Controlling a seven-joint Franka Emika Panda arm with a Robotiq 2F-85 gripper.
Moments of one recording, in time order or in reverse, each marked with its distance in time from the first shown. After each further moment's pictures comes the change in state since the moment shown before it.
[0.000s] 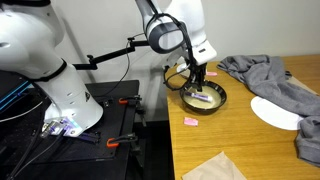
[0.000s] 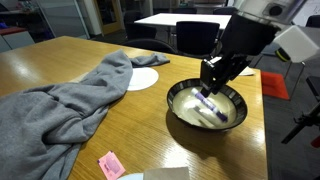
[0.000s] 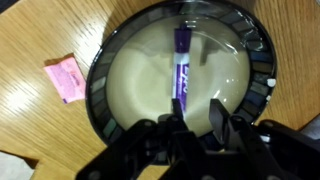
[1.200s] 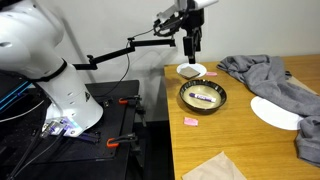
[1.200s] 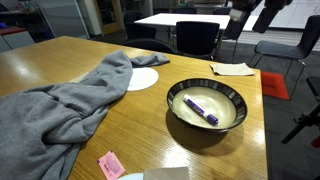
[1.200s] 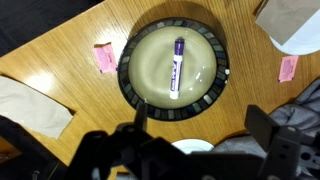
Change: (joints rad) arm 0.020 -0.433 0.024 -0.001 -0.061 -0.518 -0.006
